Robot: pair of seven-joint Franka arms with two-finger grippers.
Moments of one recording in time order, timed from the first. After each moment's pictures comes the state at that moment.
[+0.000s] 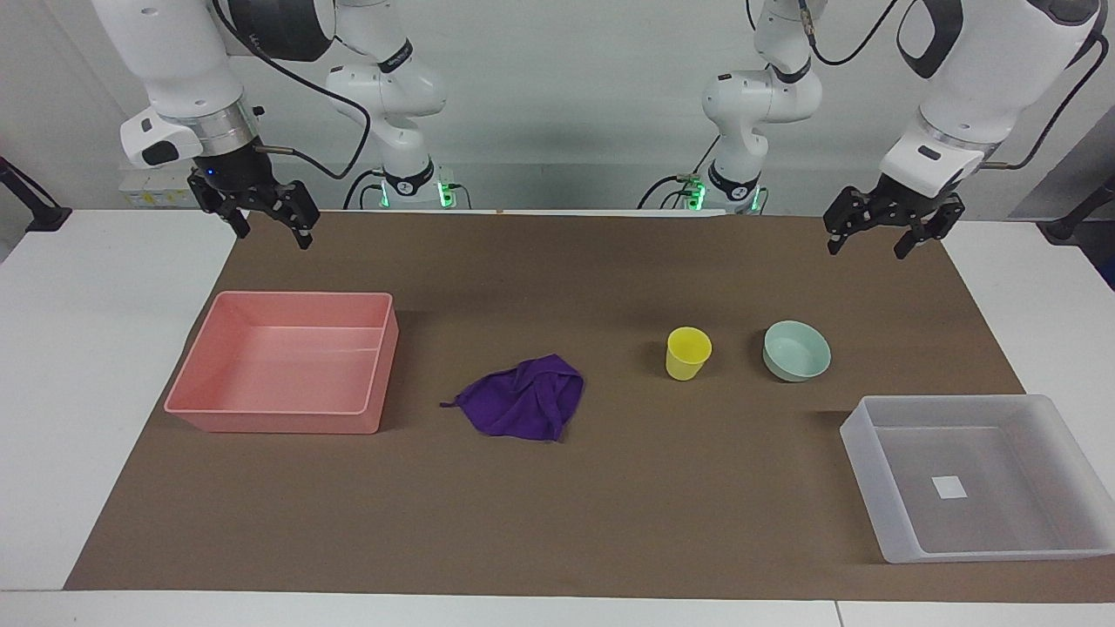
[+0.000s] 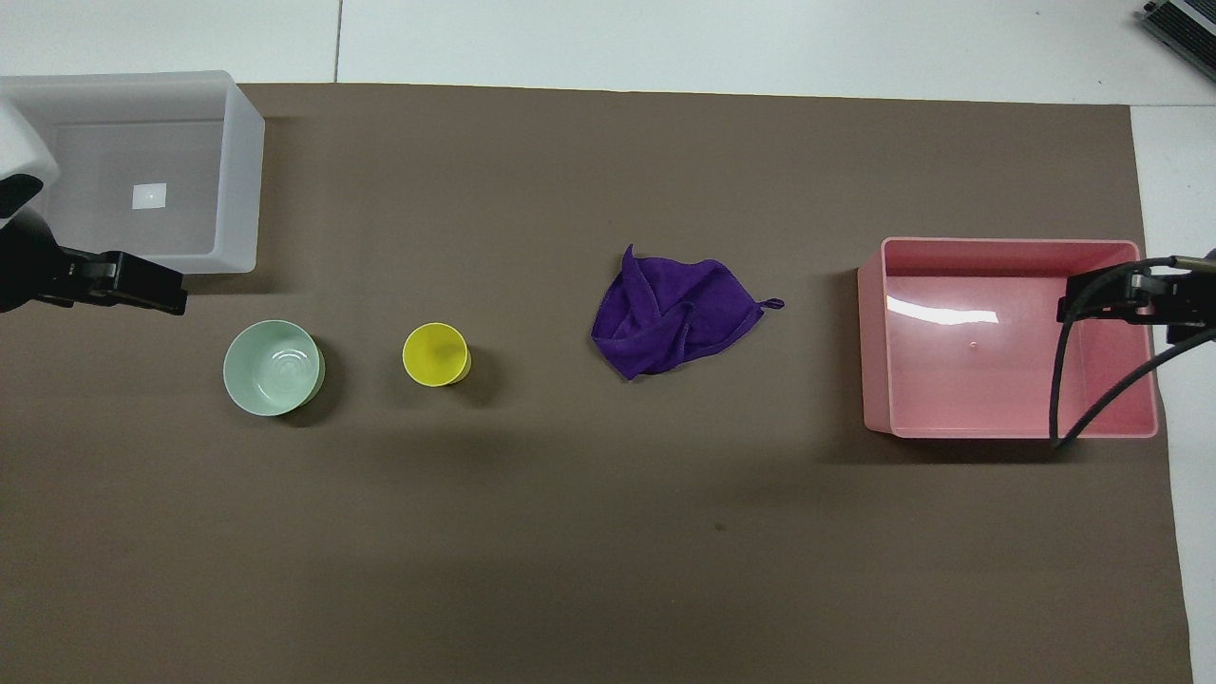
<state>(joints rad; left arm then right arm) -0.02 0.01 -0.09 -1.56 -0.01 1.57 0.02 0.01 -0.06 -0.05 -1.67 -0.03 1.65 0.17</state>
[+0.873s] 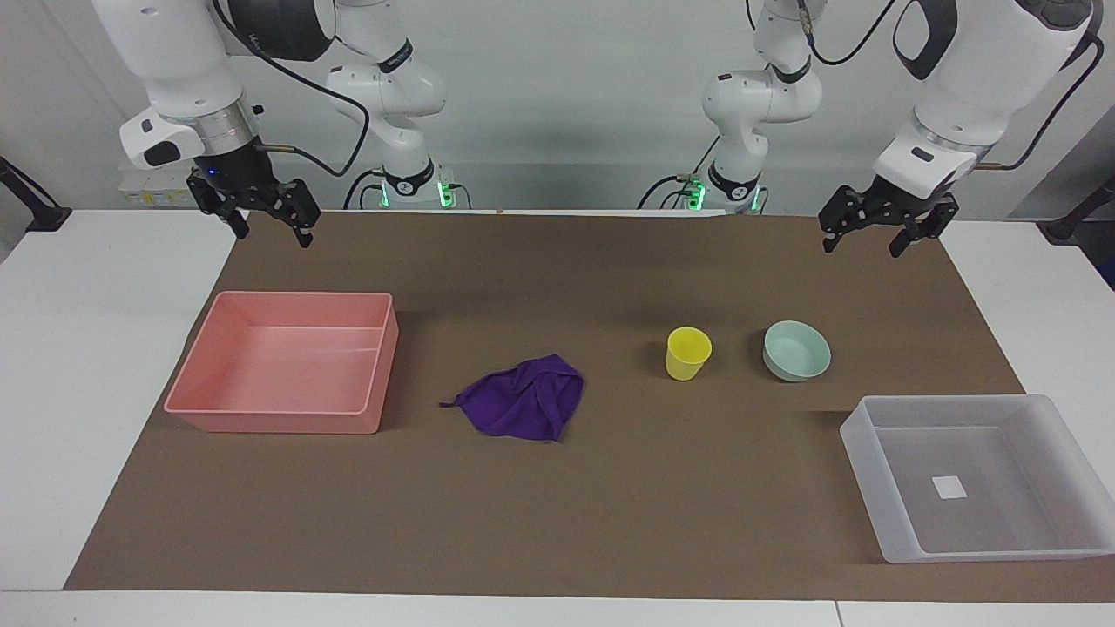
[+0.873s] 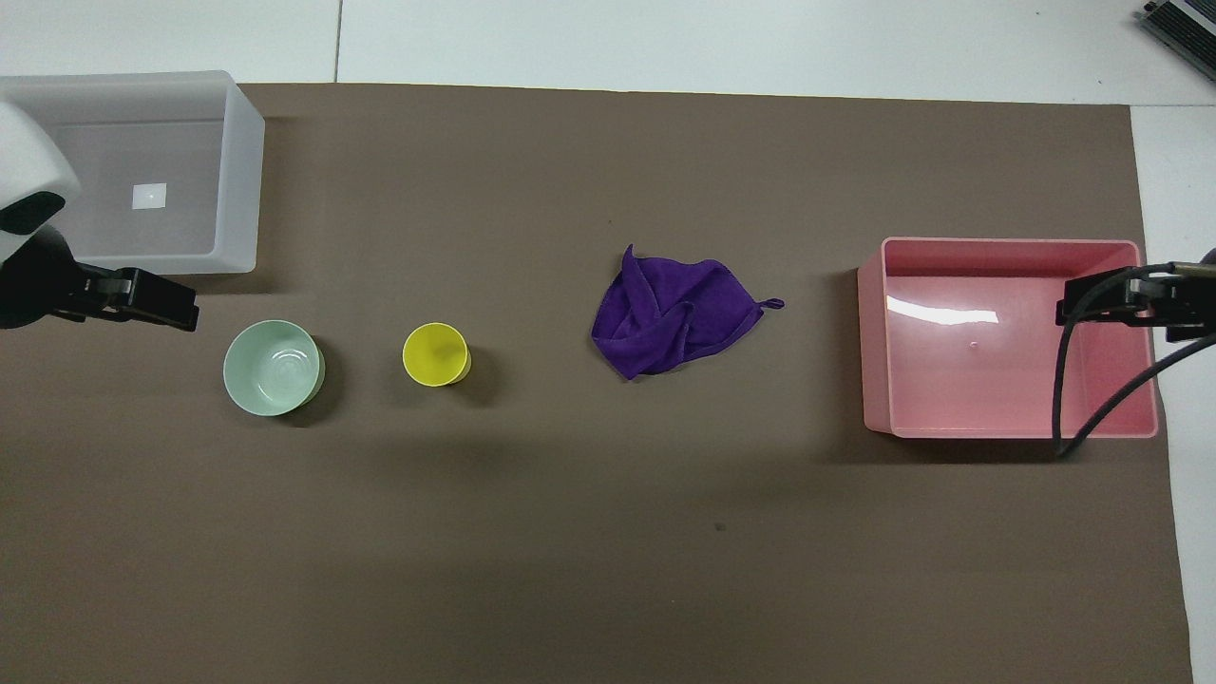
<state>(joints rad) -0.02 -0.01 -0.10 -1.59 -0.01 1.56 0.02 0.01 -0.06 -0.05 -1.67 -0.03 1.65 0.13</state>
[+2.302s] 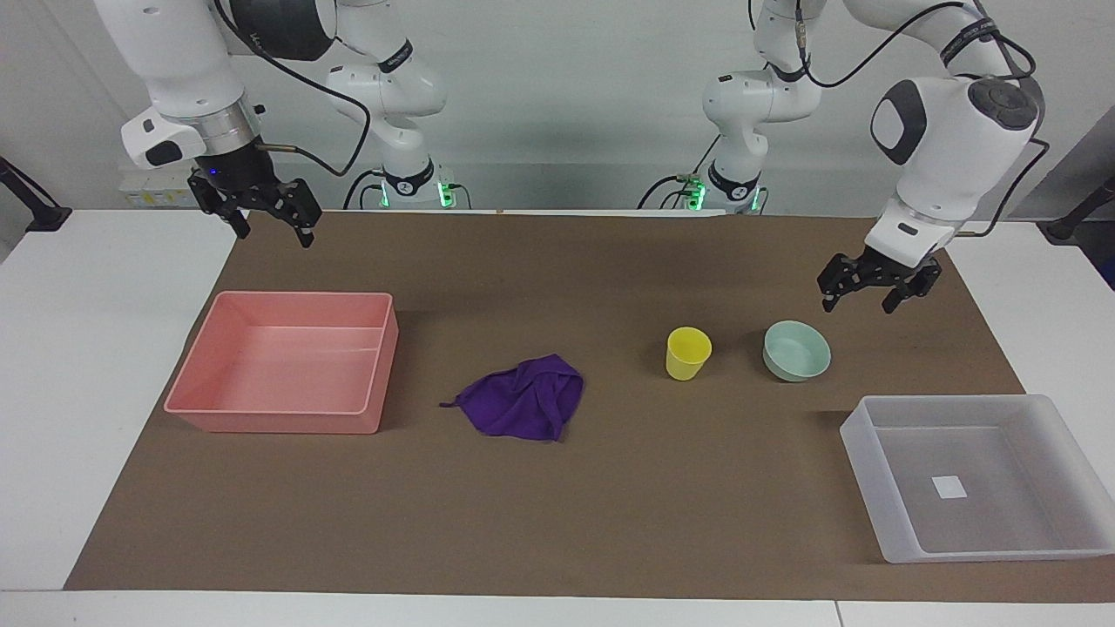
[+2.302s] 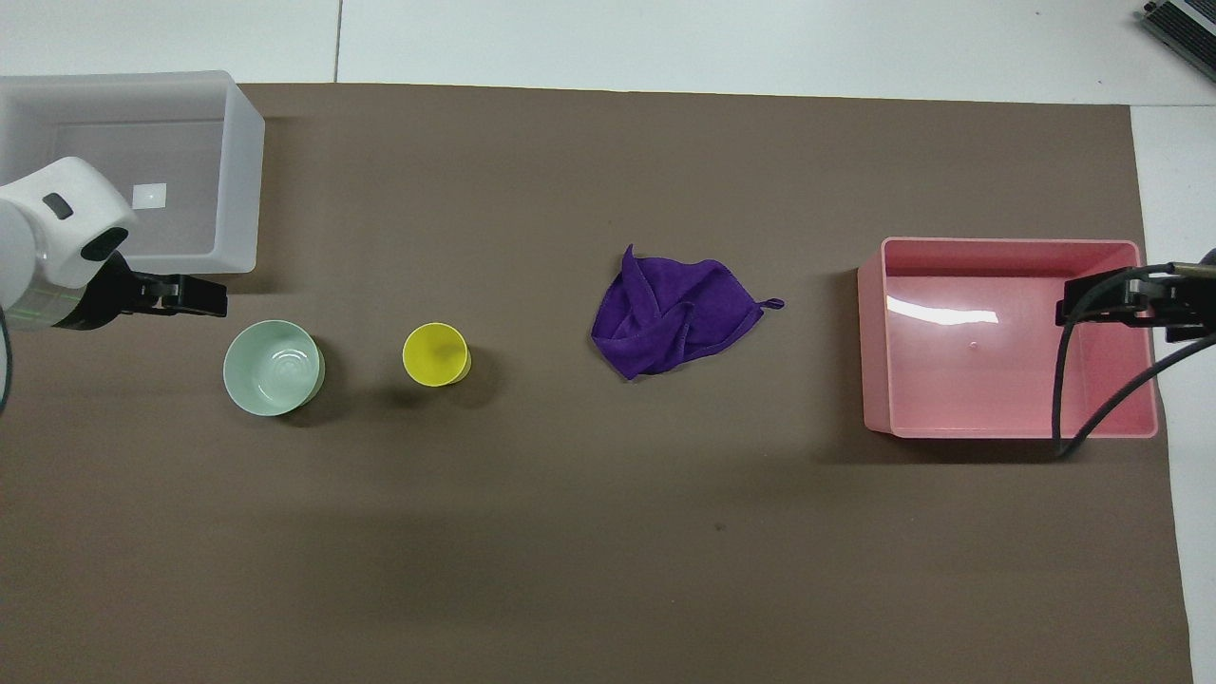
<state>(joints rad) 0.04 -0.01 -0.09 -1.92 -0.01 2.00 0.04 0.01 -0.06 -0.05 -1.67 -0.03 1.65 0.13</state>
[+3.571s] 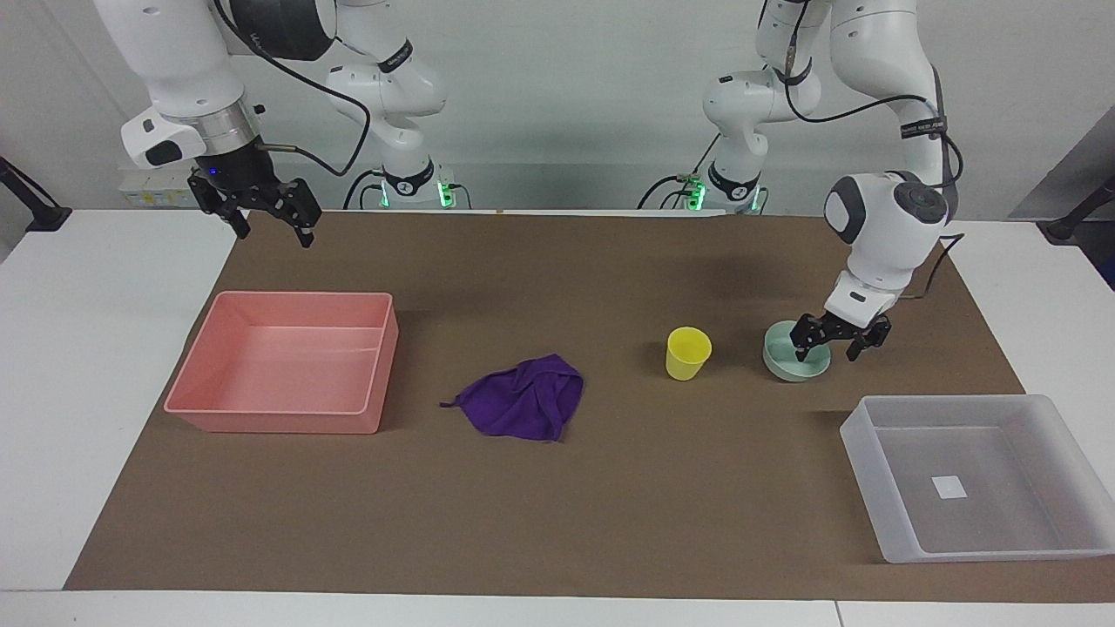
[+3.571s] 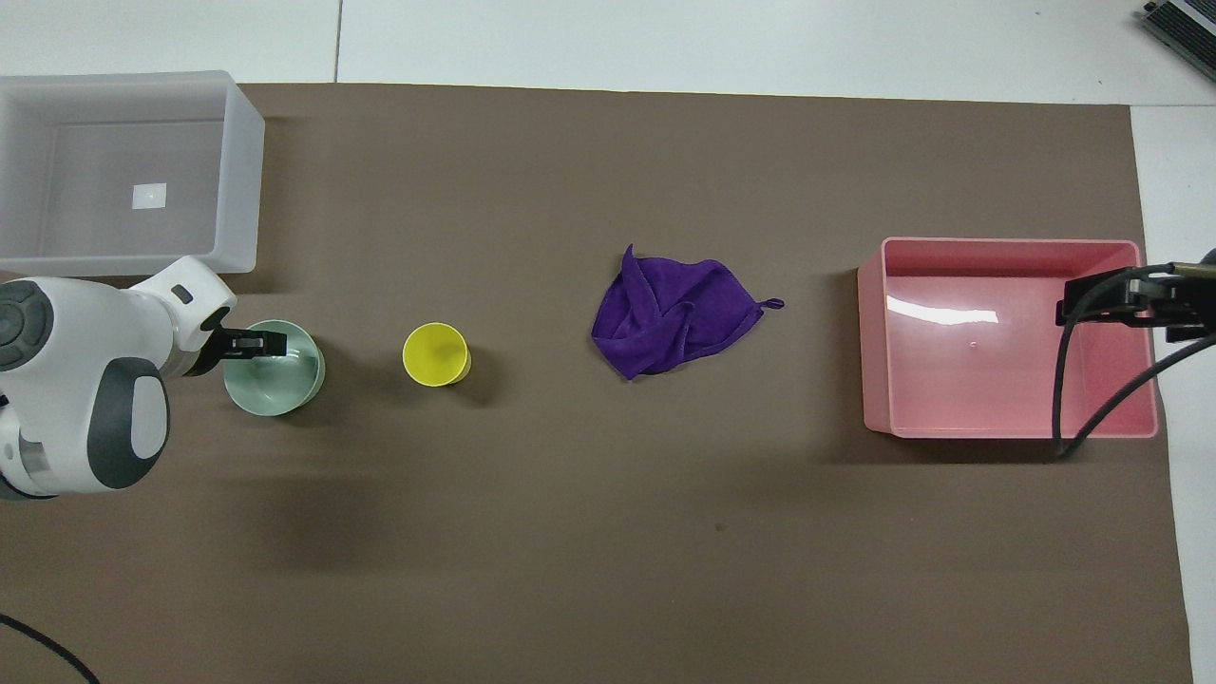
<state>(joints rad) 0.08 0.13 -0.09 -2.24 -0.01 2.47 0.05 0.01 -0.06 -0.05 -1.67 -0.03 1.65 0.13</state>
